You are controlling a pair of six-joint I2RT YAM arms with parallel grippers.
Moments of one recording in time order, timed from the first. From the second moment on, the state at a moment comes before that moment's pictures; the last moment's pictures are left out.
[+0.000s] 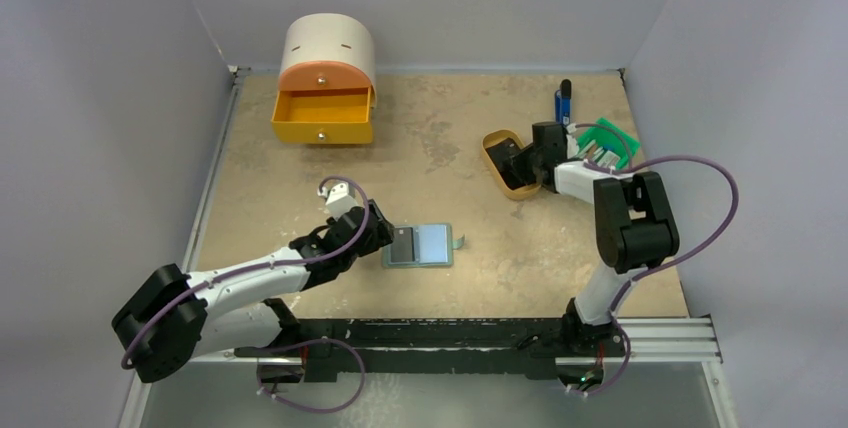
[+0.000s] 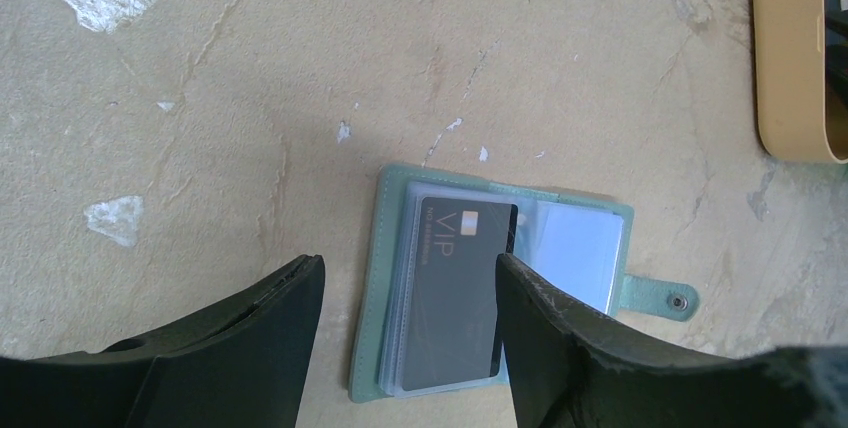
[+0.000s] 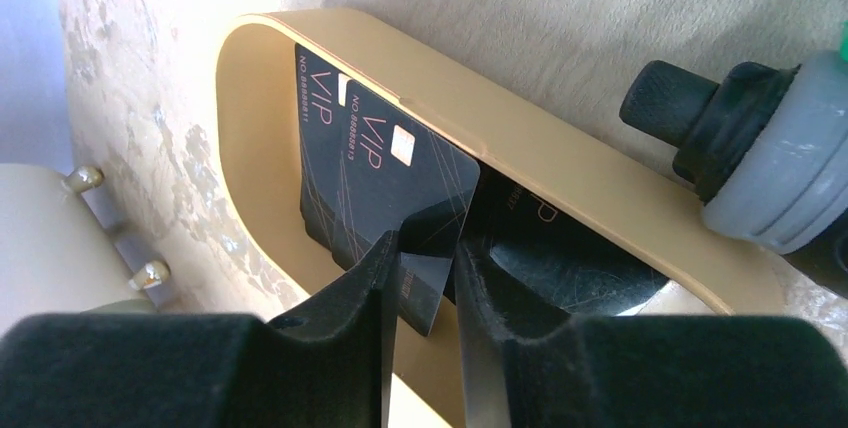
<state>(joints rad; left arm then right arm) -0.83 1.12 0.44 -0.07 -0.46 -1.05 0.17 1.76 0.93 0.02 0.06 1.13</state>
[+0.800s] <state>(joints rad) -0.83 1.14 0.44 -0.07 -0.45 -1.06 0.16 1.65 0.90 0.02 0.07 1.10</state>
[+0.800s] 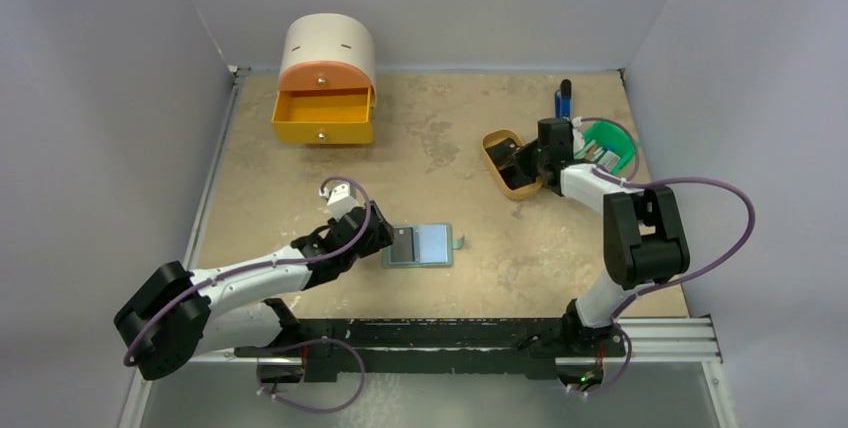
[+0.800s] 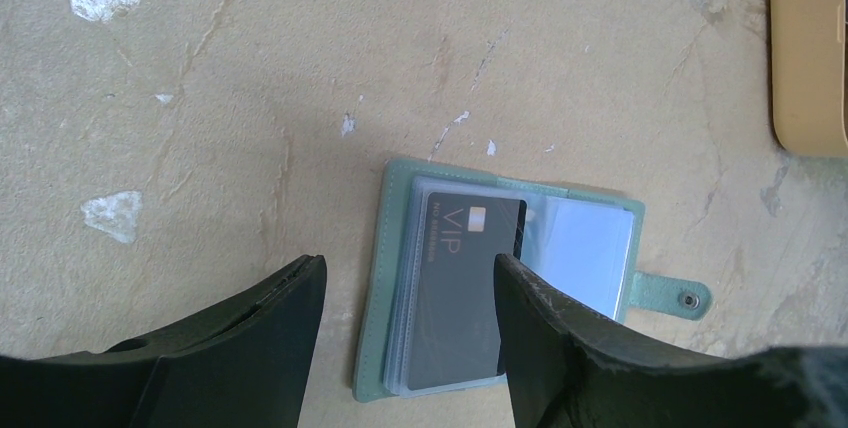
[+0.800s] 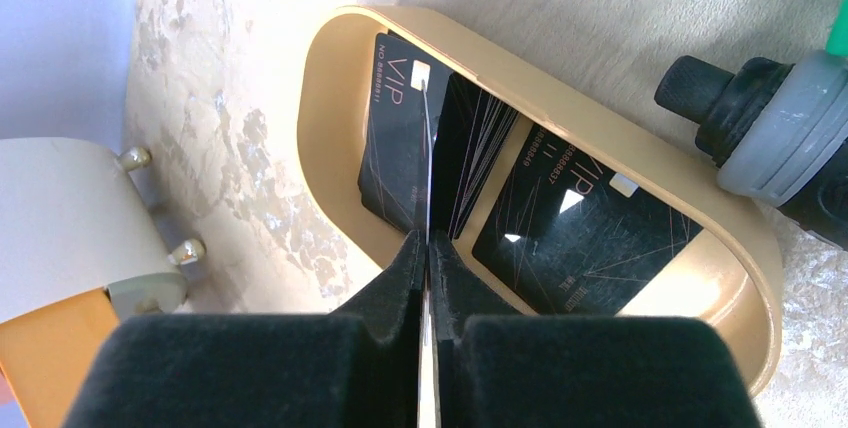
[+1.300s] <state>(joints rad) -0.83 1.13 0.44 -0.08 -0.45 -1.06 0.16 1.53 0.96 -0.10 0.12 1.07</state>
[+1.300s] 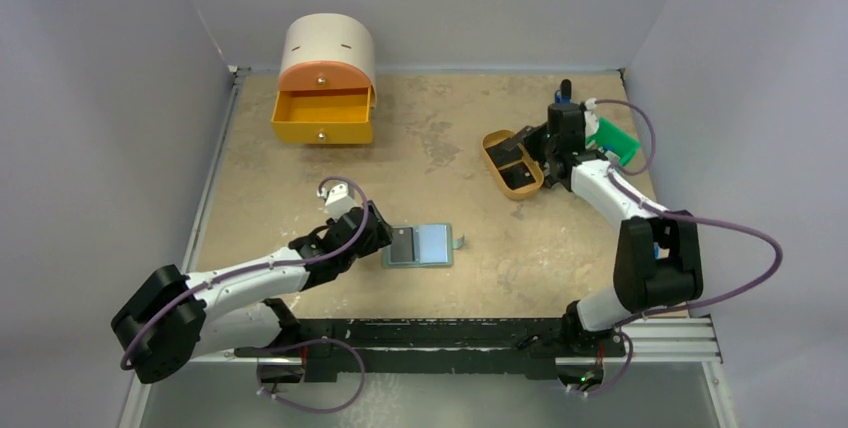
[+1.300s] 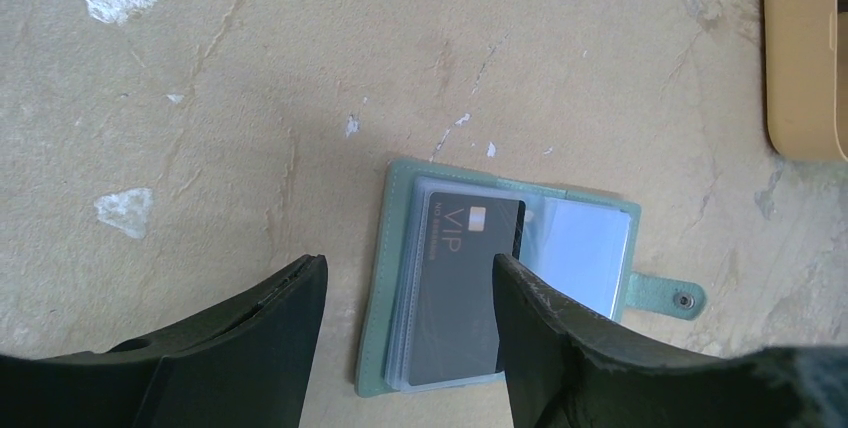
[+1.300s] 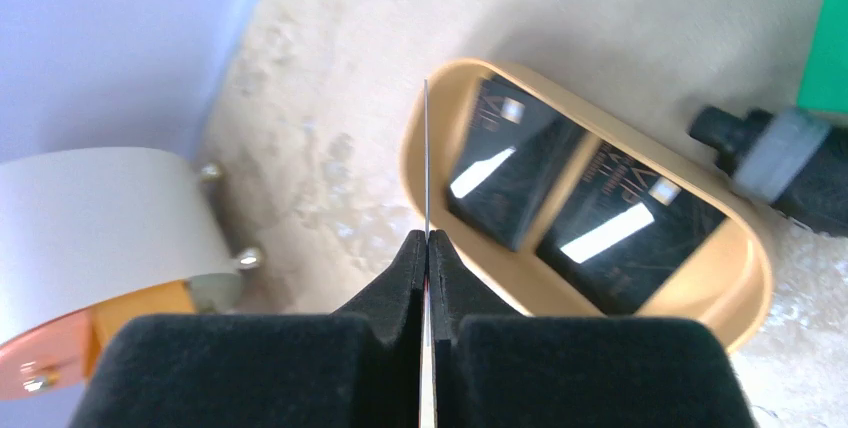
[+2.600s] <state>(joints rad) -0.83 1.20 0.48 0.11 -0.28 -0.90 0.43 1.44 0.79 -0.38 -0.57 0.50</state>
